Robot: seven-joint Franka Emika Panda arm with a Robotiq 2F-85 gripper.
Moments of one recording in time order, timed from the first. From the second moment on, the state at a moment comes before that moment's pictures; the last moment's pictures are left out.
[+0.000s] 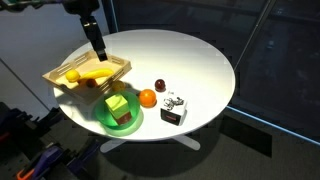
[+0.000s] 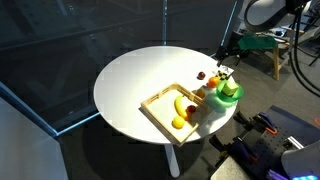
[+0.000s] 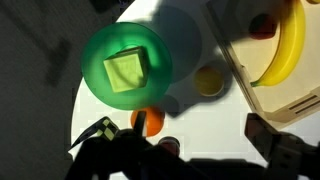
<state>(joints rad) -0.12 -0.15 -0.11 -2.53 -0.02 2.41 0.31</state>
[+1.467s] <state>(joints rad) -0.18 0.06 -0.20 -2.64 0.09 2.69 0.01</state>
